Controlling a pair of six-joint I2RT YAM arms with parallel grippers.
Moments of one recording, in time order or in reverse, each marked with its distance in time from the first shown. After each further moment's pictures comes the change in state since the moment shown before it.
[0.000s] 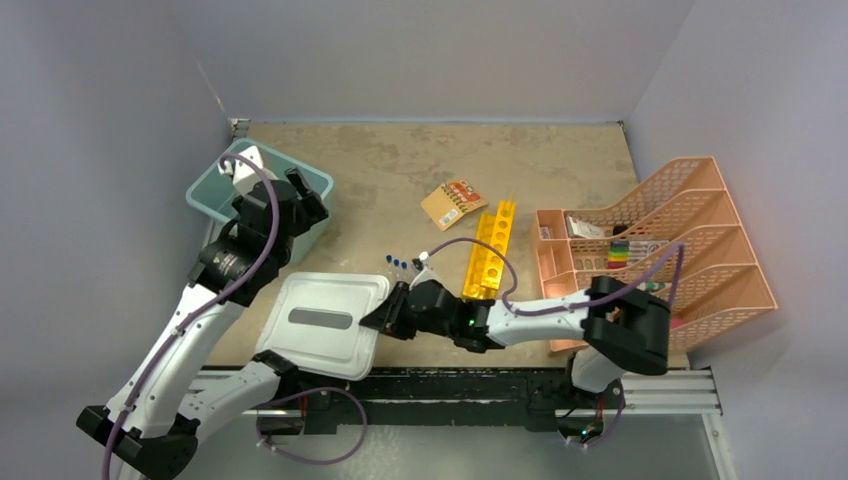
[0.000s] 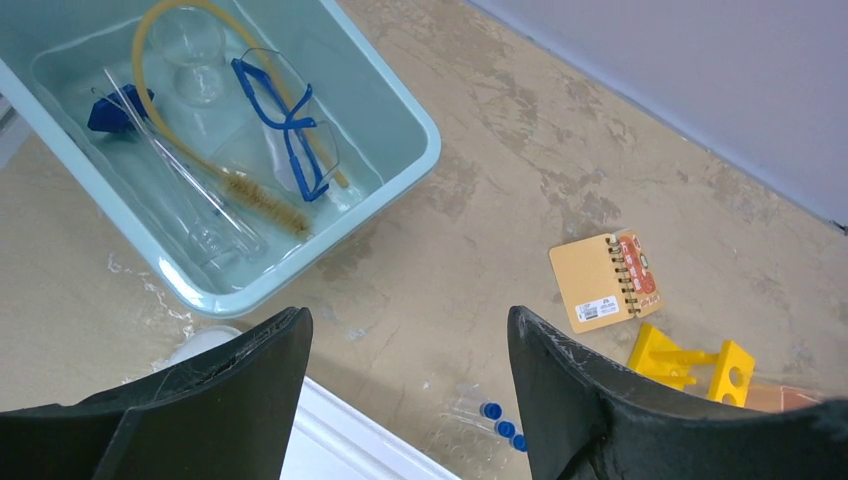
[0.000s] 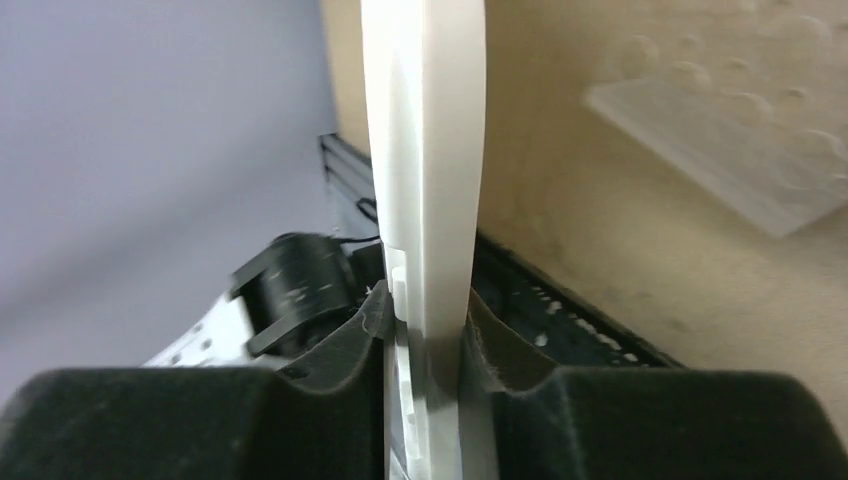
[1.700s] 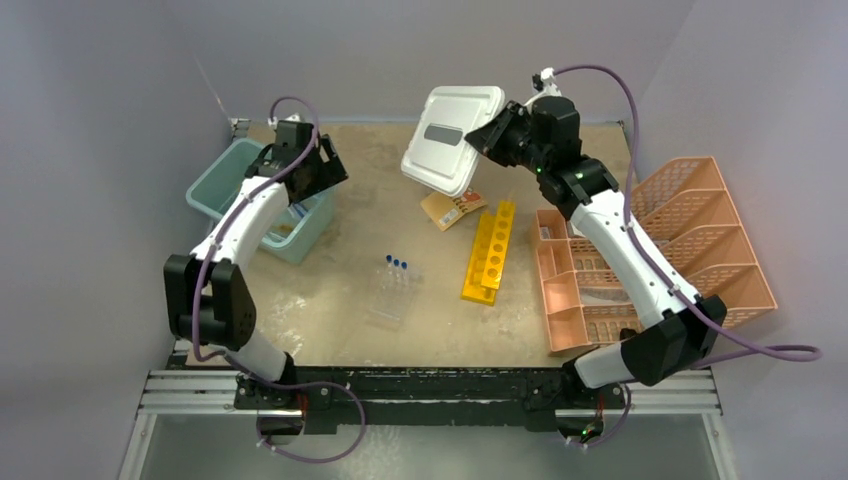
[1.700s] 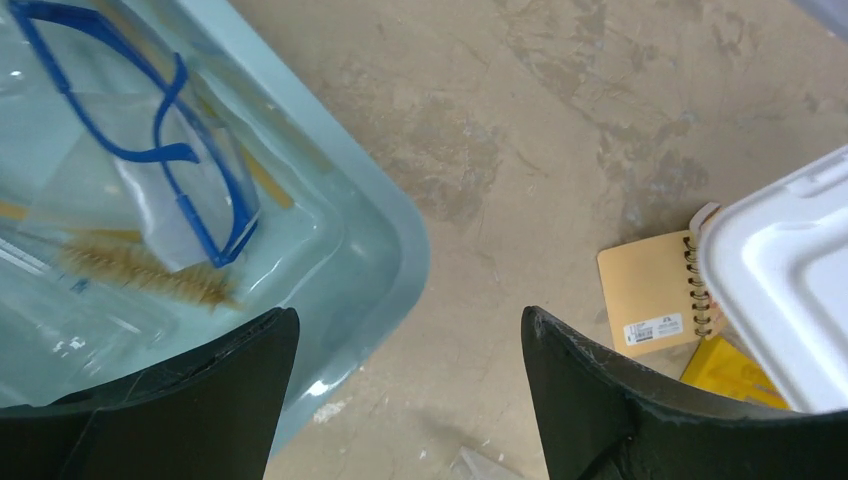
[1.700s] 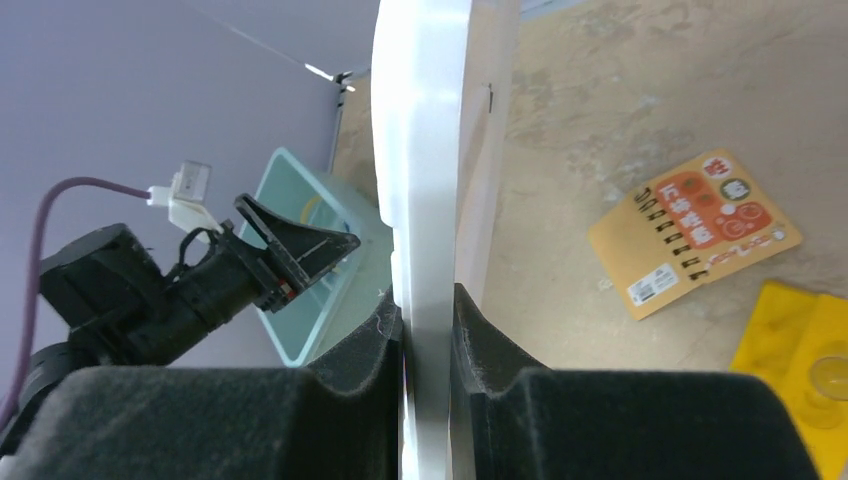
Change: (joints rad) left arm 0.323 0.629 0.210 0.161 0.480 0.121; right arm -0.800 -0.175 0.776 -0.719 -0.160 -0.685
